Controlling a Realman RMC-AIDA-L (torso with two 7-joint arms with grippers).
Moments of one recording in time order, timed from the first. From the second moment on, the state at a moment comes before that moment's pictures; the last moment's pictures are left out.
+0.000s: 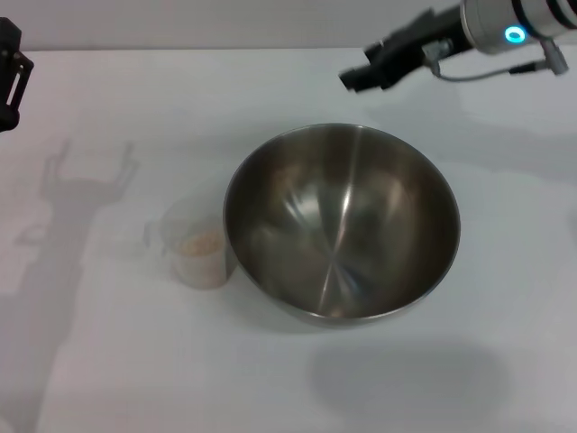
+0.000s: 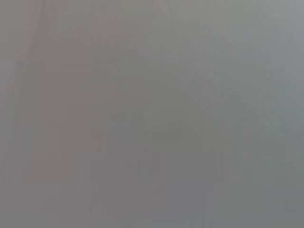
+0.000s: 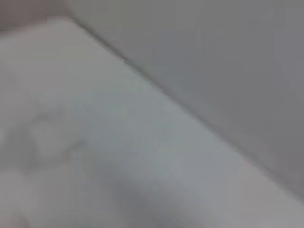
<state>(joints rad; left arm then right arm) -0.33 -2.08 -0.69 -0.29 2.13 1.60 -0.06 0.75 2.08 -1.26 -1.23 0.71 1.22 -0.77</state>
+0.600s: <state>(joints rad) -0.33 -2.08 -0.68 -0.29 2.13 1.60 -0.06 0.34 2.08 -1.67 -1.40 1.16 0.25 -1.30</state>
